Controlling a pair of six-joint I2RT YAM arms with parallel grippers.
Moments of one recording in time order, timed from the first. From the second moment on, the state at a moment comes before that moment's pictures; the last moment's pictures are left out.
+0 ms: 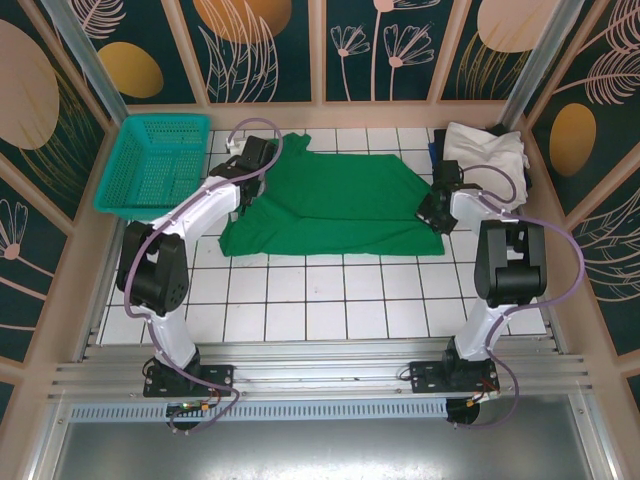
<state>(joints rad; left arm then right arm) -0.41 1.86 1.50 -0.57 -0.57 -0.48 0.06 1.79 1.18 -0.56 0.03 0.64</state>
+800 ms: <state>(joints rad) -0.39 1.70 1.16 -0.56 -0.39 -0.53 0.13 1.58 0.81 -0.45 0.03 0.65</state>
